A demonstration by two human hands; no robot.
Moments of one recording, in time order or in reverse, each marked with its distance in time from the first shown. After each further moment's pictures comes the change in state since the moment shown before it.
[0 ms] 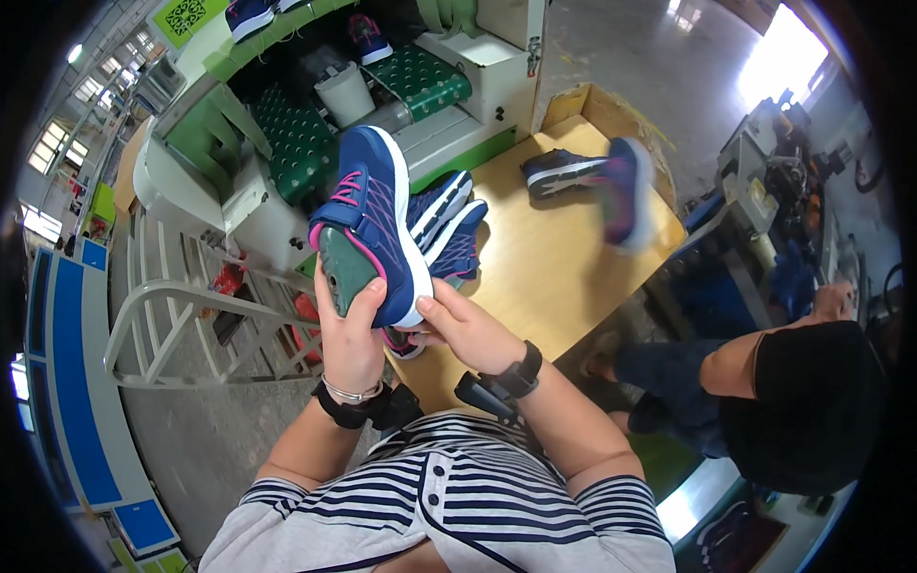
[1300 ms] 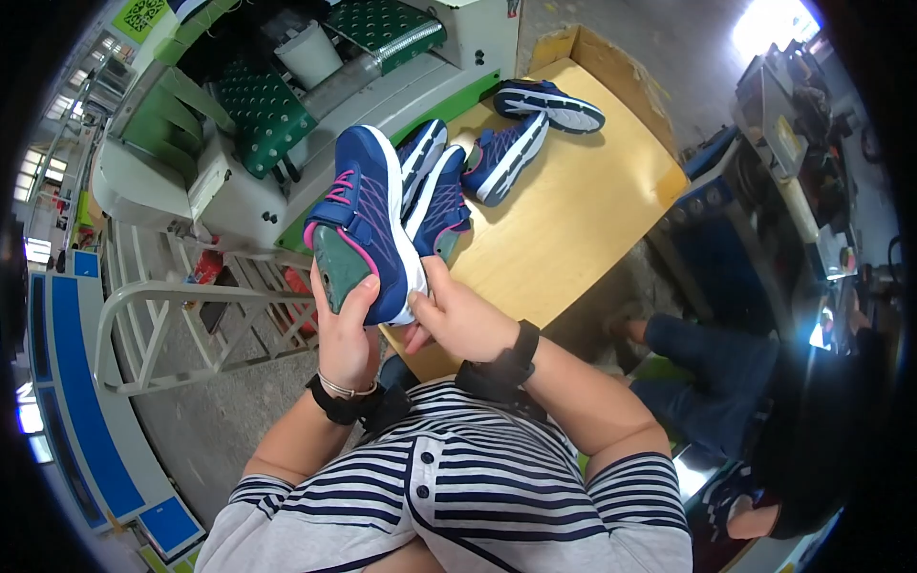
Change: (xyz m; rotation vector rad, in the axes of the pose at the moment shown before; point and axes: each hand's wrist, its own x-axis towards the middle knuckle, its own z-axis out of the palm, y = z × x) left_hand -0.014 -0.029 -0.014 0.011 0.035 -0.218; right_hand -0.008 0.016 -0.002 -0.126 0.054 0.165
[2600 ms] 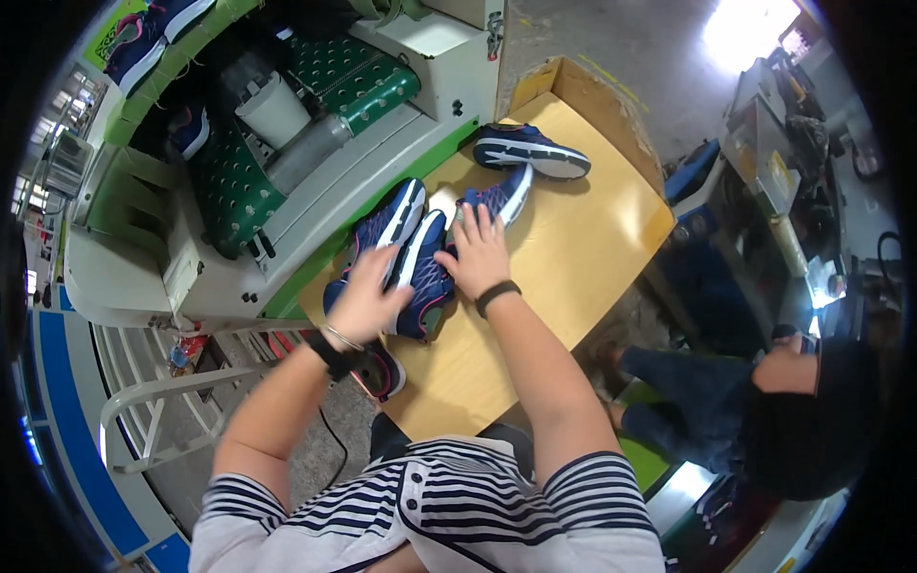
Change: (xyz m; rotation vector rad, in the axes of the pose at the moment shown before) left_hand 0.184 -0.062 -0.014 1.199 -0.580 0.342; right_hand 0.155 0.066 -0.176 -1.581 0.818 -0.305
